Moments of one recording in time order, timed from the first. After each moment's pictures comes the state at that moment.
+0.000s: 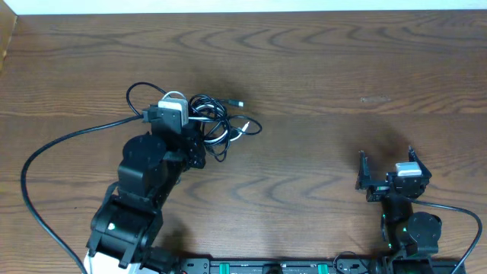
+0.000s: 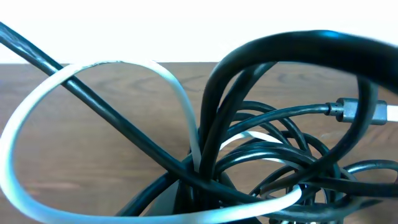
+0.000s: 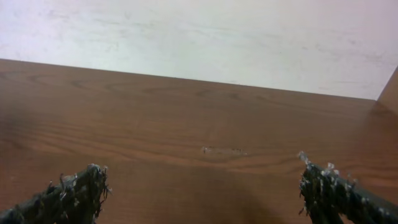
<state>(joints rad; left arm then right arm) -0.35 0.77 0.82 -0.43 -0.01 -0.19 0.04 0.01 0.01 -0.07 0.00 -0.08</state>
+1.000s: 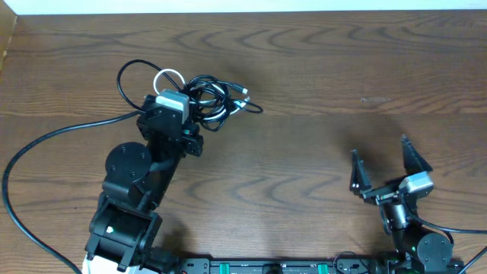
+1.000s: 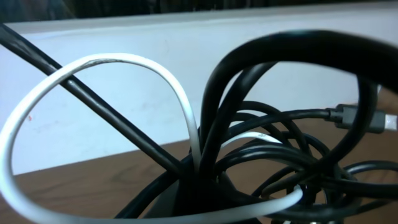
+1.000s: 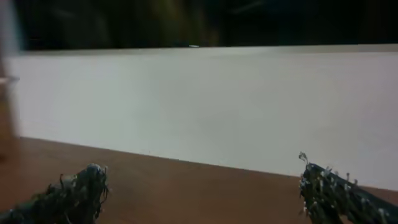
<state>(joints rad) -0.35 0.76 0.81 -0.14 -0.01 -0.01 0.04 0.01 0.01 0.29 -0.29 0.11</state>
